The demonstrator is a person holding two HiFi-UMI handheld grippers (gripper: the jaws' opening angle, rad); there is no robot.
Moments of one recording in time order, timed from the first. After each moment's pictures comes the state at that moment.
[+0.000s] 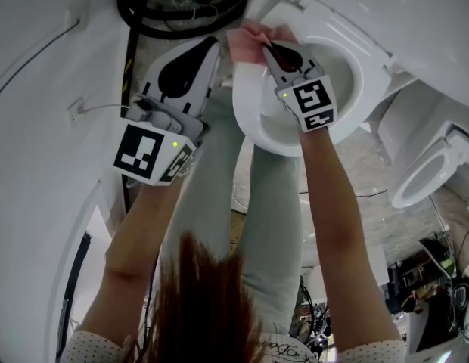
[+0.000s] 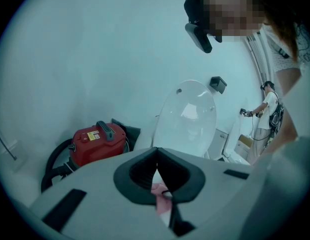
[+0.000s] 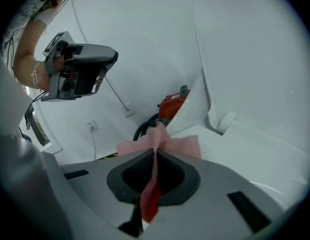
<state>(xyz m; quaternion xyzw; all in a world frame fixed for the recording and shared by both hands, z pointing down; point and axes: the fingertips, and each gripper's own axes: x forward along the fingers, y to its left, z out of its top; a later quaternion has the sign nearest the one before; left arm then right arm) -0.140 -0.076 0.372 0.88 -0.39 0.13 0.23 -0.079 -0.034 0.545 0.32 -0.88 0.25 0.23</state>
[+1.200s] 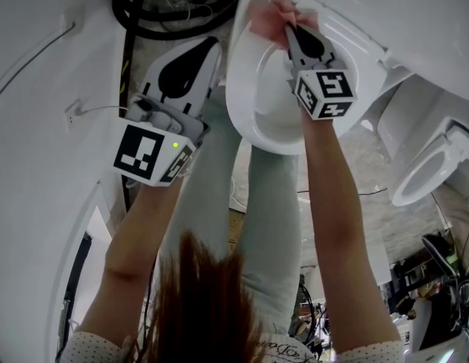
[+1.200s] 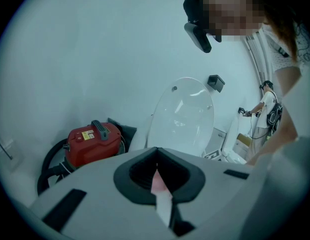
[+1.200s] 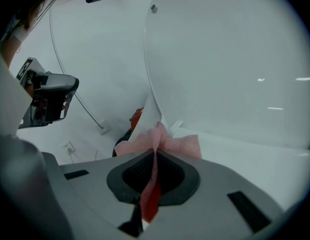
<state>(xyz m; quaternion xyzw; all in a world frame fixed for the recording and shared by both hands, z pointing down) -0.122 -0.071 0.372 0.89 -0.38 0.14 0.23 -0.009 -0.076 0.540 0.46 -0.83 0.29 0.17</state>
